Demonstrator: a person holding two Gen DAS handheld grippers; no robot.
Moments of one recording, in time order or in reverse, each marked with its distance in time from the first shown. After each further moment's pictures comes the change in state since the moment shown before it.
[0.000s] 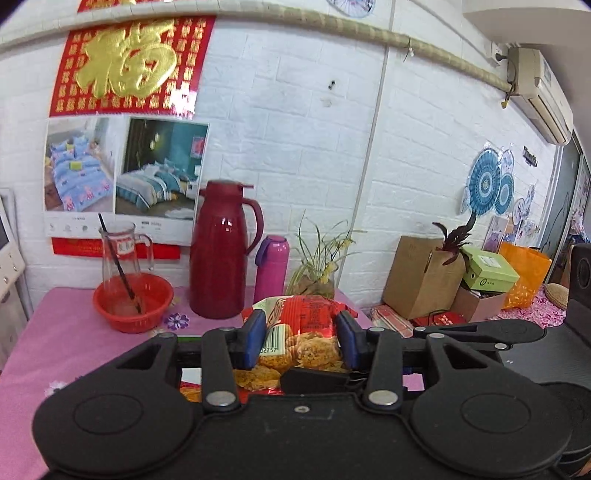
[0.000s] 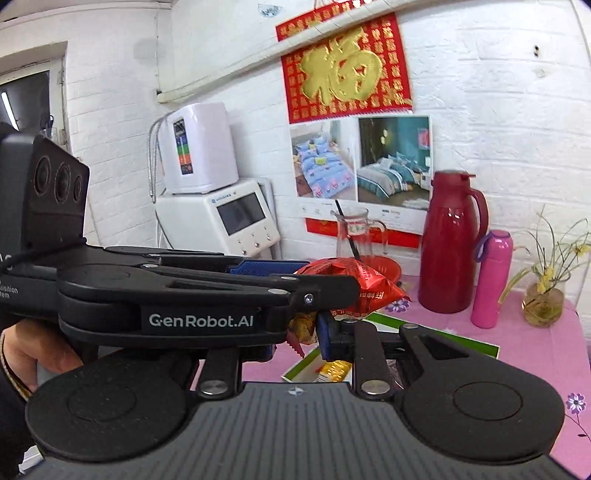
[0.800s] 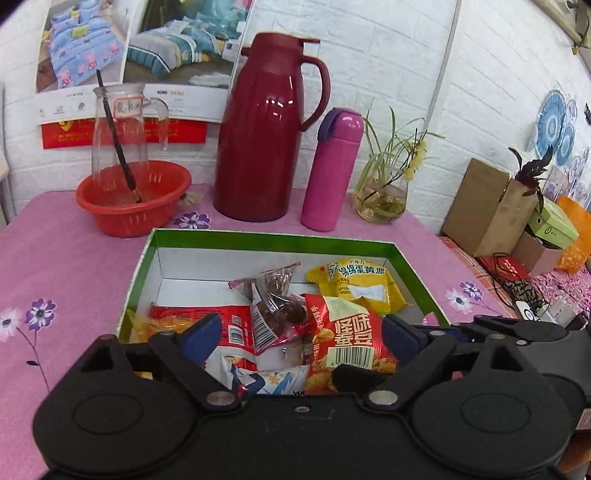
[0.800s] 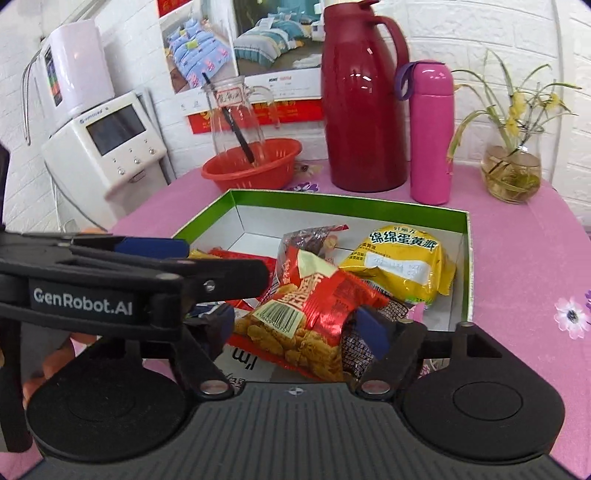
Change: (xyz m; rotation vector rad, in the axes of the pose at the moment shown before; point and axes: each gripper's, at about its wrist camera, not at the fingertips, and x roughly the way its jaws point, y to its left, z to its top) left arm 0.144 0.072 -0.081 -0.072 0.198 0.089; right arm 0.119 -0.101 -0.097 0.158 0.213 -0.225
